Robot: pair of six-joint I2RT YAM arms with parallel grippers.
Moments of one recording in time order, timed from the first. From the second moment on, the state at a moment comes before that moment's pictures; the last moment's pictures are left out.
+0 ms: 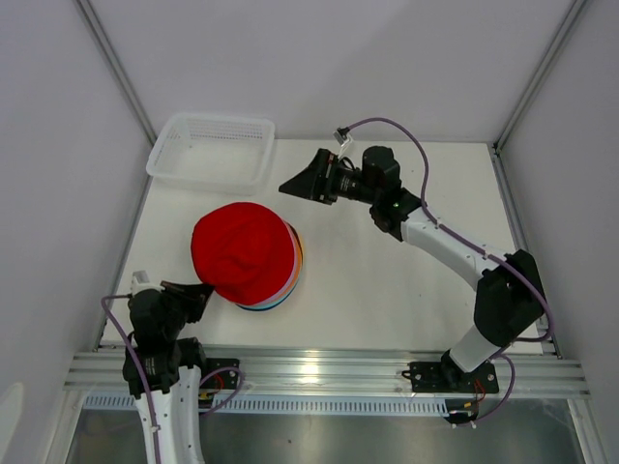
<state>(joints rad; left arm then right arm) 0.22 0.05 0.45 -0.91 0.27 -1.07 0.63 1.61 1.31 0.24 -0.58 0.89</state>
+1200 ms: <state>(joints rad) 0.22 0.18 0.45 -0.89 0.27 -1.00 0.69 1.80 1.26 0.34 -0.69 0.94</state>
